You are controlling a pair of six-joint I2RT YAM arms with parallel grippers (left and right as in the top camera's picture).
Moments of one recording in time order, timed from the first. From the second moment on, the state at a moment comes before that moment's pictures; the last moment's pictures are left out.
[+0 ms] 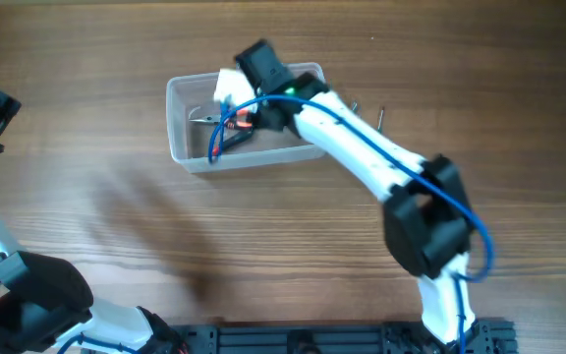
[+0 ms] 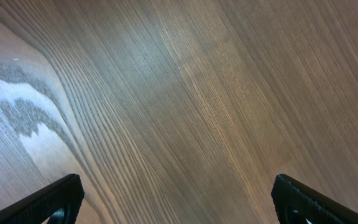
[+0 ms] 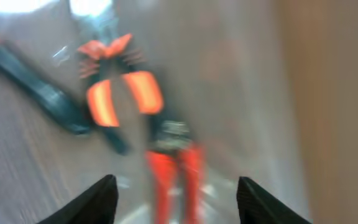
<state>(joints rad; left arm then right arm) 0.59 1.74 1.82 -1.24 -0.10 -0.47 0.65 2.13 1.82 -0.64 0.16 -0.74</state>
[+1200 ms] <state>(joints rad) 0.59 1.74 1.82 -1.24 -0.10 -0.47 0.08 2.13 1.67 -1.15 -0.10 0.25</state>
